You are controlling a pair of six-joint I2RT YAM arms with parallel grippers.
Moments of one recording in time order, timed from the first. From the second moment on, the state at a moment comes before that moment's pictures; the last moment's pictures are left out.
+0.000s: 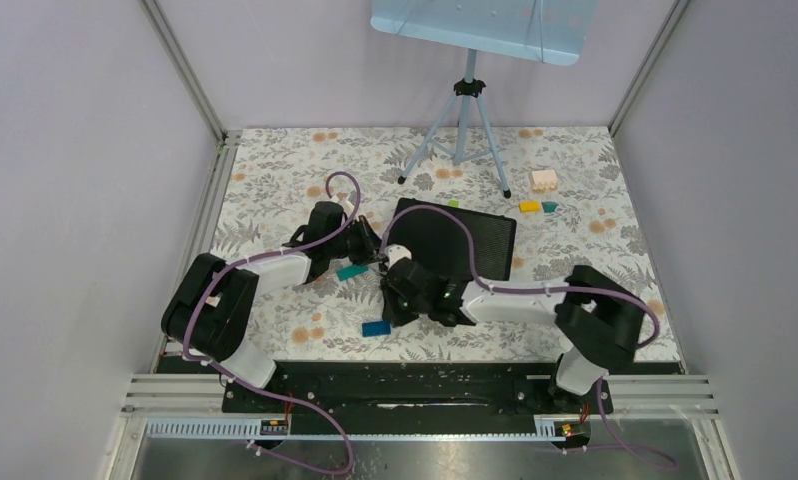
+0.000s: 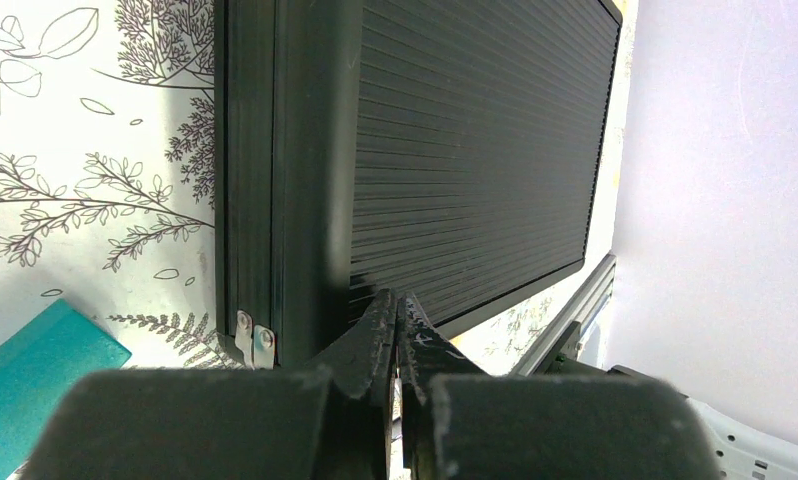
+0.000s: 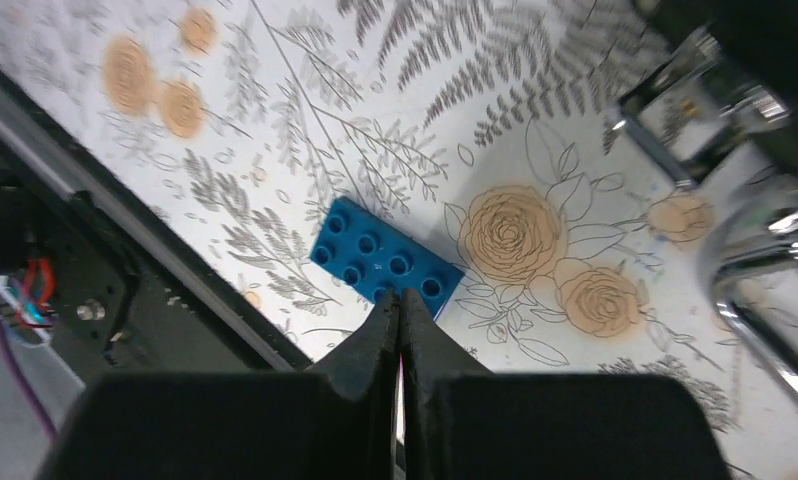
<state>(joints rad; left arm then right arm) -0.42 1.57 0.71 0.26 0.49 -0.84 1.11 1.68 0.90 -0.06 0.02 0.63</state>
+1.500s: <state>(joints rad) -0.42 1.57 0.71 0.25 0.49 -0.84 0.80 1.76 0.66 0.55 -0.33 1.03</state>
